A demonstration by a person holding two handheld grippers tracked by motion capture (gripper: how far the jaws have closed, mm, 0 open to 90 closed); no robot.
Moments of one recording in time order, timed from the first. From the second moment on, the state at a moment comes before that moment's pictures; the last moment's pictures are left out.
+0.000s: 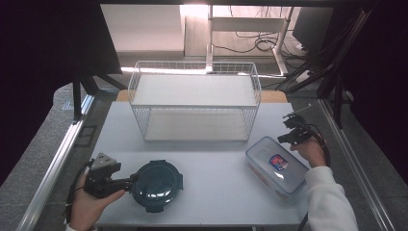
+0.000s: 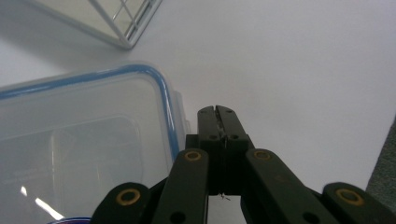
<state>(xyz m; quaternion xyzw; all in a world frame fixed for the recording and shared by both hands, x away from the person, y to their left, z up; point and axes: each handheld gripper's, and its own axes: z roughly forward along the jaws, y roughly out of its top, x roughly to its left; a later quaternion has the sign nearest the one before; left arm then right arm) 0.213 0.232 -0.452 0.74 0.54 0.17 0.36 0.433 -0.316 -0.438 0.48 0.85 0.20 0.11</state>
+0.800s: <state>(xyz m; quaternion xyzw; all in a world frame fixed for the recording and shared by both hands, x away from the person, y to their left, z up) 0.216 0.235 -0.455 0.74 0.54 0.13 0.38 0.419 -0.265 -0.444 0.36 0.91 0.16 0.12</state>
